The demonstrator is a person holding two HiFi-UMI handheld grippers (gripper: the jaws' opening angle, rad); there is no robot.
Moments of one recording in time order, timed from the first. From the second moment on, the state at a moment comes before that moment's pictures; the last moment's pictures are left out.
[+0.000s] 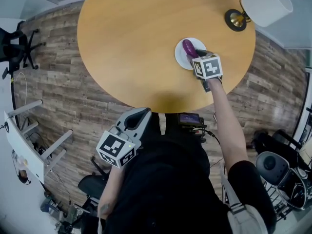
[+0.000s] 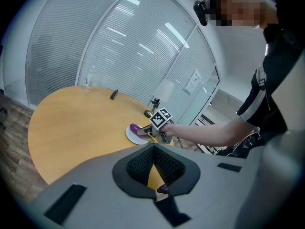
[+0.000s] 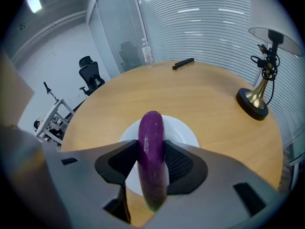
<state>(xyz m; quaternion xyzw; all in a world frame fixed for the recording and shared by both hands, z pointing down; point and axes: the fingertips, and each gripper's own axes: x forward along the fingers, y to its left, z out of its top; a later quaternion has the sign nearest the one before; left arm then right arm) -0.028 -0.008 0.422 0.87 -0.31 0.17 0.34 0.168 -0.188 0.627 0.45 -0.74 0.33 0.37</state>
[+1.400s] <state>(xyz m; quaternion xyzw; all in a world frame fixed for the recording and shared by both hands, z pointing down) 0.021 0.024 0.400 0.89 -0.30 0.16 0.29 0.190 -0.094 0.560 0.44 -0.78 0.33 0.30</state>
